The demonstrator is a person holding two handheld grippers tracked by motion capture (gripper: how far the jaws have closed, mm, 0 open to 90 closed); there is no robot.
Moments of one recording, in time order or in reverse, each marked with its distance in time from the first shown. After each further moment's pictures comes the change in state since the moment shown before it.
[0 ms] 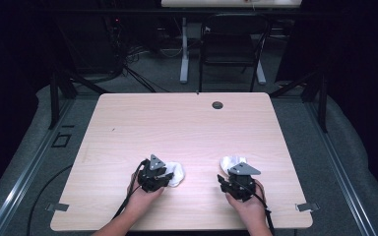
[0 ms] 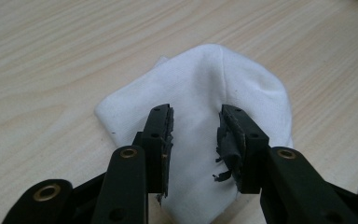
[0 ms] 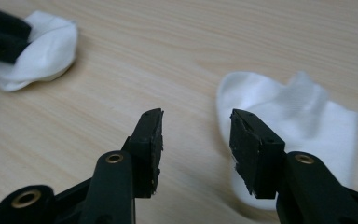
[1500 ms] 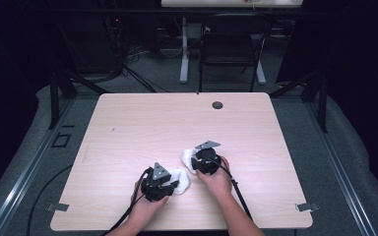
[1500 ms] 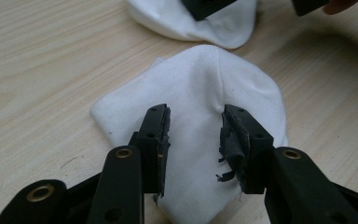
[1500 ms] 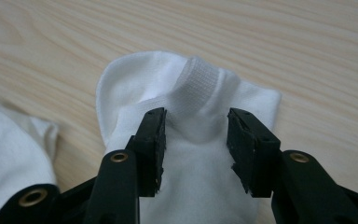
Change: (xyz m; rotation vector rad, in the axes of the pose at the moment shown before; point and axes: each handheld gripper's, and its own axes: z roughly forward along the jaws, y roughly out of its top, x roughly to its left) left arm -0.024 -0.009 -0.005 -0.029 -0.043 -0.006; right arm 0.043 0.061 0.109 0.121 0.047 -0.015
